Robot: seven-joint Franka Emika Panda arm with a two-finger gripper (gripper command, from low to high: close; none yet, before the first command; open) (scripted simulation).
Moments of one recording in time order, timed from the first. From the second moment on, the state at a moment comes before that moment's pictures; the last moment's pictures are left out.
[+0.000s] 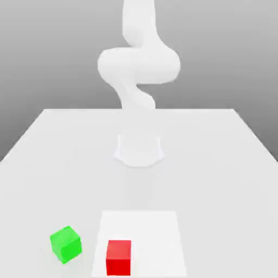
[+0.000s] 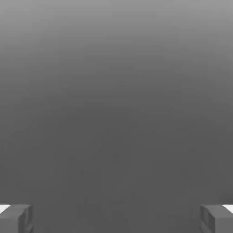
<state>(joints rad) 0.00 -0.71 -0.01 -2.32 0.00 2.34 0.79</state>
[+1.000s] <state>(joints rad) -0.03 0.37 -0.05 -2.46 0.06 2.83 0.67</state>
